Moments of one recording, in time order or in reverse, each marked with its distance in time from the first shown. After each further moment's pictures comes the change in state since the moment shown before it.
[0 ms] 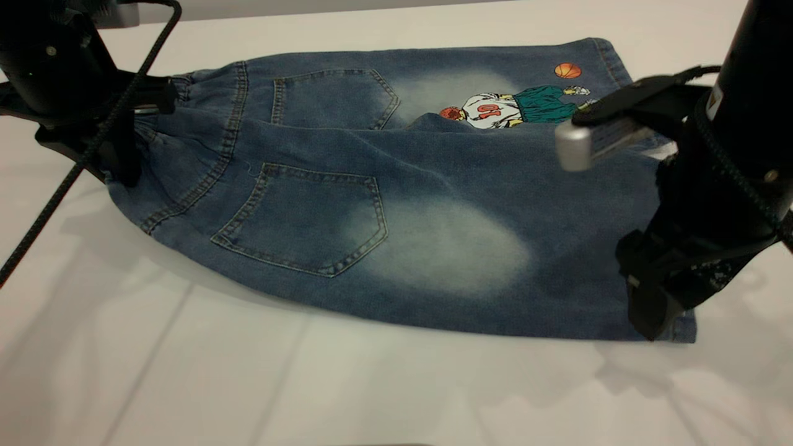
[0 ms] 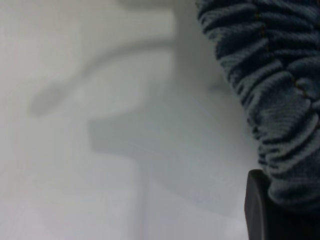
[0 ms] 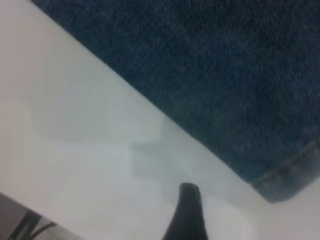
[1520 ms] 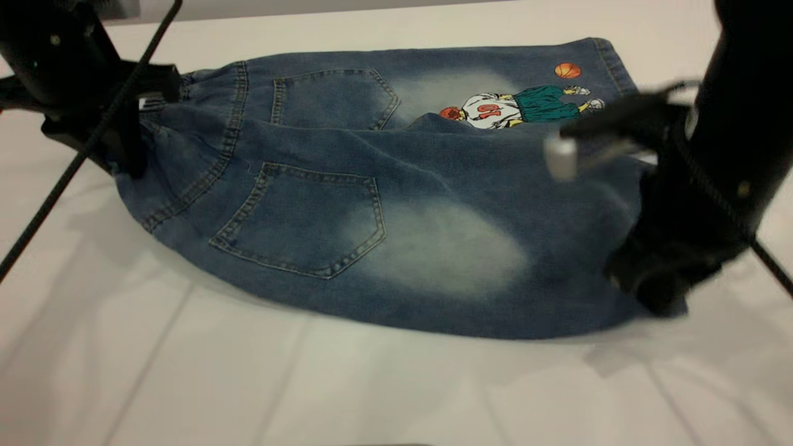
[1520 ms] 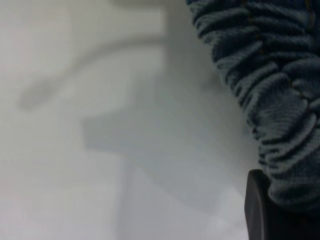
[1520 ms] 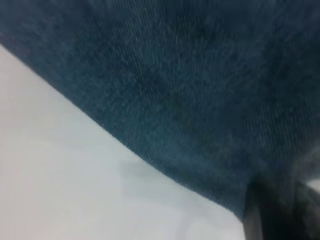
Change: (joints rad) left arm 0.000 0.000 -0.037 -0.045 0.033 -0.001; right arm -0.001 0.029 -0.031 -0.006 -0.053 0.004
